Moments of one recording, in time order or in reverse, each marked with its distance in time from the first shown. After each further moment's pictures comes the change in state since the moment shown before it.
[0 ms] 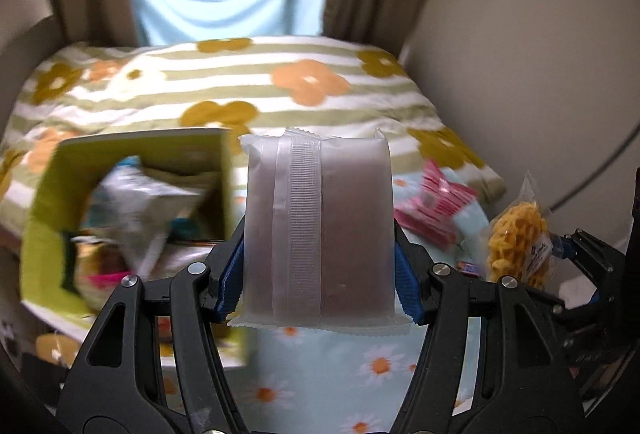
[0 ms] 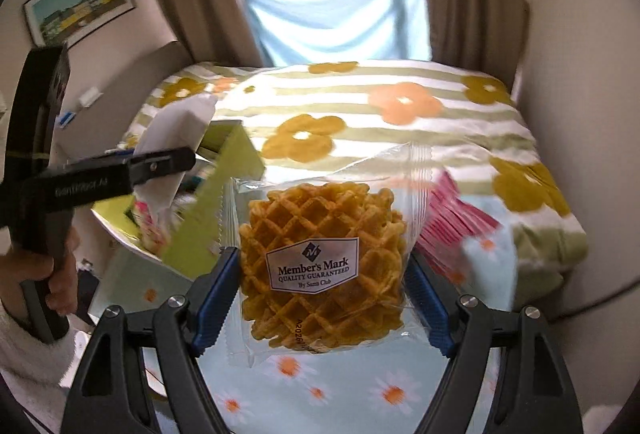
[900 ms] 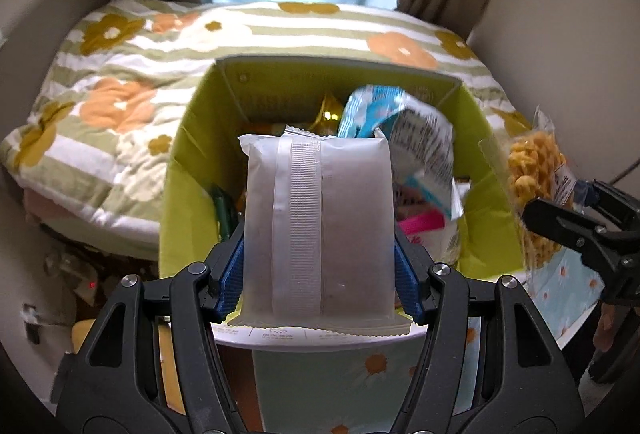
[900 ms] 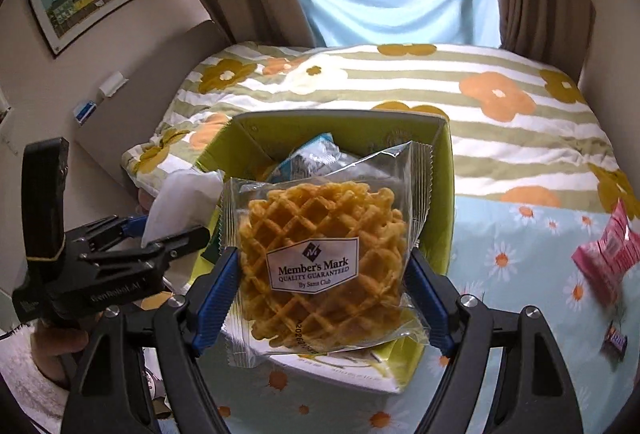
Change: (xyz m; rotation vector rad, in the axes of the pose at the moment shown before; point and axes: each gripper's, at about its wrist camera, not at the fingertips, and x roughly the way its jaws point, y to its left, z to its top) left arm -0.007 0.262 -0.054 -0.048 0.111 0.073; right arm 0.132 0.208 0.046 0.030 0.072 0.077
